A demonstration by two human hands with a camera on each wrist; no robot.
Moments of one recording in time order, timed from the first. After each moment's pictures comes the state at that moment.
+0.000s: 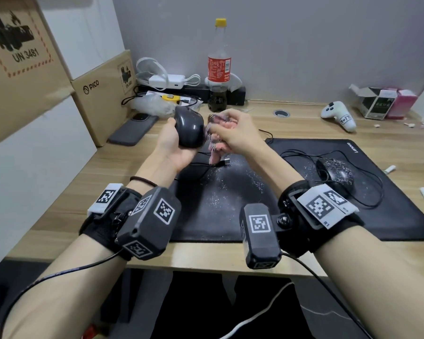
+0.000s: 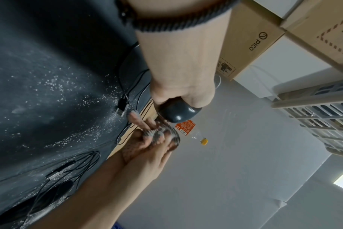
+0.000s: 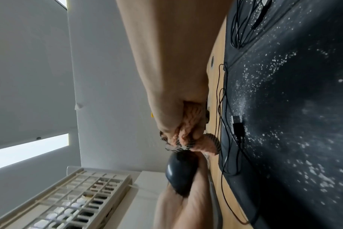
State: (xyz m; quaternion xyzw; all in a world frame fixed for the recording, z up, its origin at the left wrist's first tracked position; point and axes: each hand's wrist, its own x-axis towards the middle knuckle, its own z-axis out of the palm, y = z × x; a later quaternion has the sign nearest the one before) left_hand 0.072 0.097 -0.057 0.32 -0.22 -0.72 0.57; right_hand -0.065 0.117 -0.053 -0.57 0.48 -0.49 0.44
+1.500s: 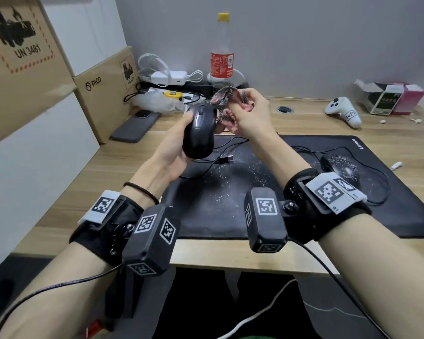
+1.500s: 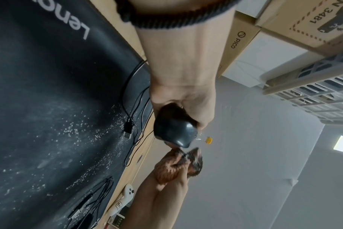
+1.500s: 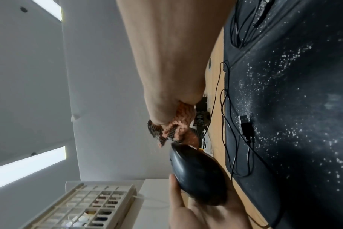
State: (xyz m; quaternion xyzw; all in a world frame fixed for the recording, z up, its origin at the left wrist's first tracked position) left_hand 0.081 0.111 -0.072 0.36 -0.37 -0.67 0.53; right_hand -0.071 0.101 -0.046 -0.51 0.48 -0.60 0.40
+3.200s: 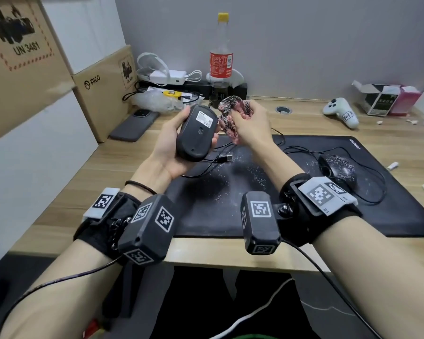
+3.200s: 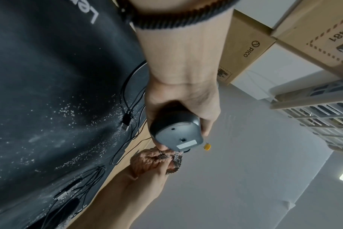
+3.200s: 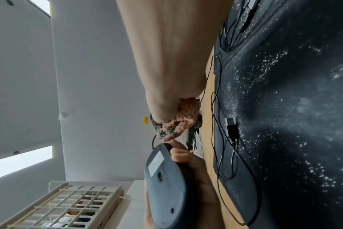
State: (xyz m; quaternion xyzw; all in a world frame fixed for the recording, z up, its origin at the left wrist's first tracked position) left_hand 0.082 0.128 -0.057 0.26 -0.30 -0.79 0.48; right_hand -0.072 0.104 -0.059 -0.54 0.57 -0.56 0.25
